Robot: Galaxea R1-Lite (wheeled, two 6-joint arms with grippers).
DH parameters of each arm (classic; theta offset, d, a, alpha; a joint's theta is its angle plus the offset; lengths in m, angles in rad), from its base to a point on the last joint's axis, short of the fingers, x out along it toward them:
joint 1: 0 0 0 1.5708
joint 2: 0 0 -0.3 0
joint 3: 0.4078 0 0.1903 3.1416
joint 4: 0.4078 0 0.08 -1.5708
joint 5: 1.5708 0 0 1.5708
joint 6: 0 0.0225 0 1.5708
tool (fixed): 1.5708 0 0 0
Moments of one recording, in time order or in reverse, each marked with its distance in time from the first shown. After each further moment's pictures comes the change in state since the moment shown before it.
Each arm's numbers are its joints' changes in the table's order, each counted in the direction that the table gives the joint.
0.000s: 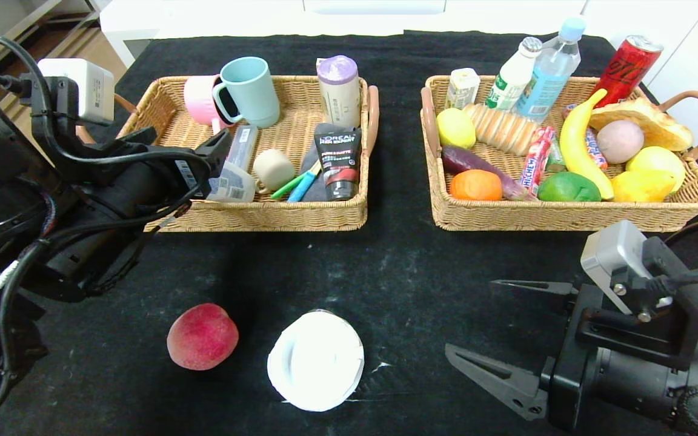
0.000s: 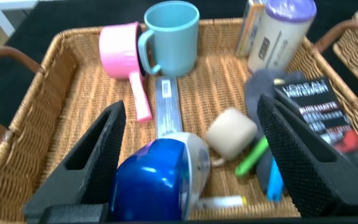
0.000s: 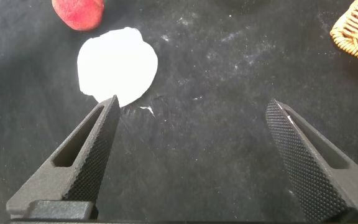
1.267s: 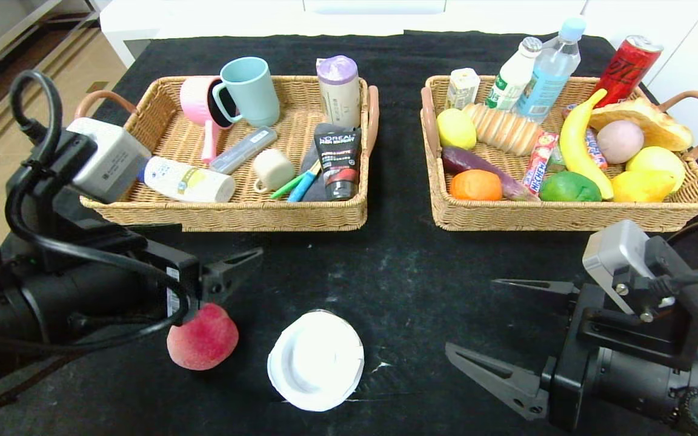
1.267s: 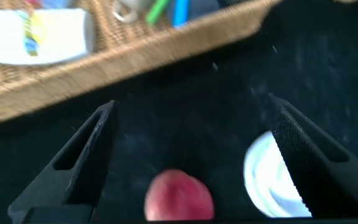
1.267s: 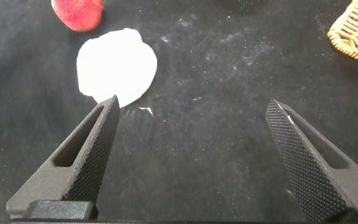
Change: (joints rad) left arm -0.267 0.307 0.056 0.910 -0.049 -0.051; right arm 0.003 0.004 0.000 0.000 0.007 -0.003
